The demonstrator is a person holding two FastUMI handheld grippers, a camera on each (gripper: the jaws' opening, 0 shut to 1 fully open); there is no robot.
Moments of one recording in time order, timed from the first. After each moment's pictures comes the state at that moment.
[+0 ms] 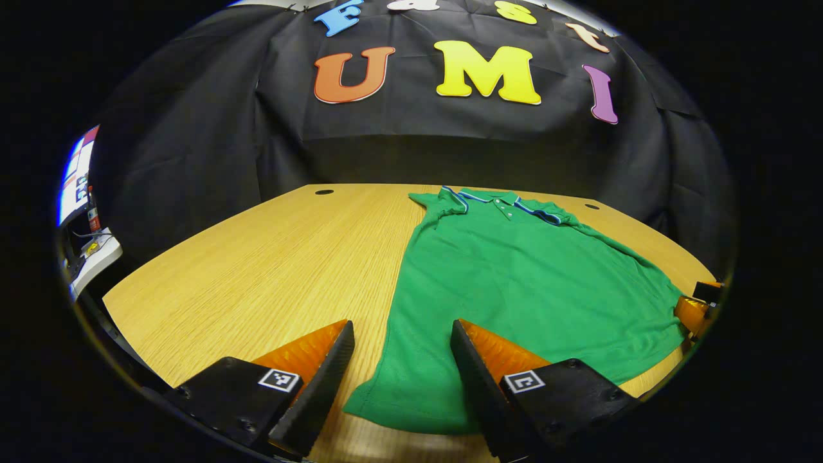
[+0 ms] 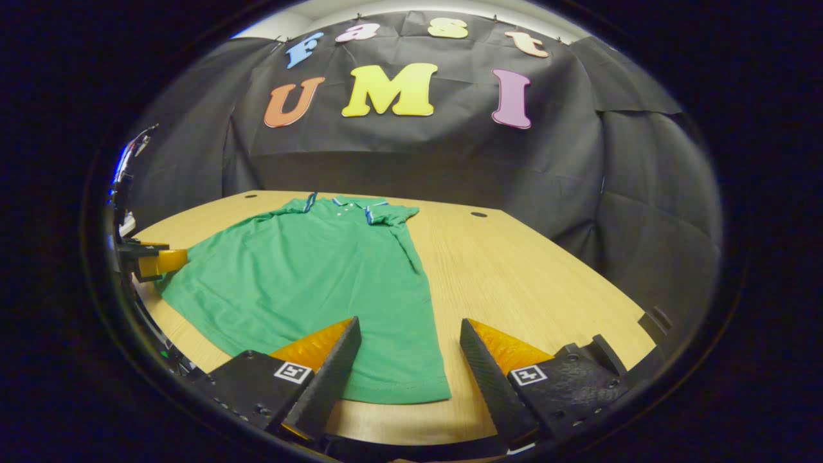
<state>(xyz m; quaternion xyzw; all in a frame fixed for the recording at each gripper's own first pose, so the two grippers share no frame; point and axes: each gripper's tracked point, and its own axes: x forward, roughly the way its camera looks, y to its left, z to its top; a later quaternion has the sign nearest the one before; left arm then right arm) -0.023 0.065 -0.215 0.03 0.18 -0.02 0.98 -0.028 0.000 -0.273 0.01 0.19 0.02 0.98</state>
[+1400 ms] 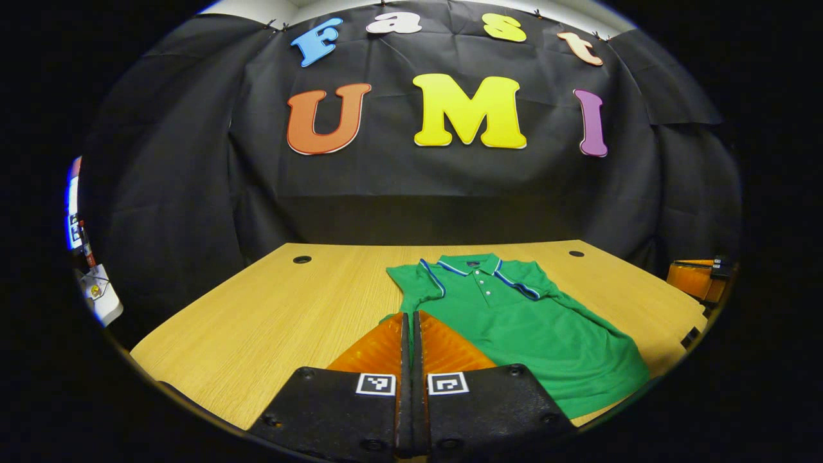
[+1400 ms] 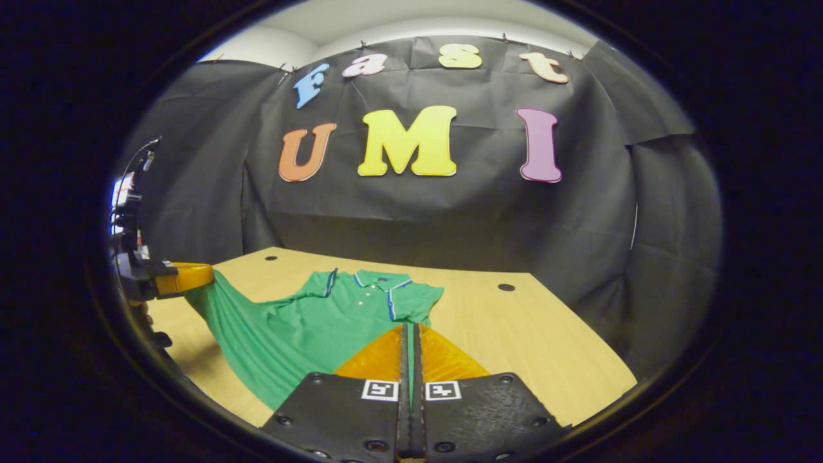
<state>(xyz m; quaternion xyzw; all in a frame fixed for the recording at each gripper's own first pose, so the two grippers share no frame) 0.051 0.023 -0.070 0.03 0.07 -0.07 0.99 0.055 0.031 -0.123 0.04 0.09 0.10 0.99</state>
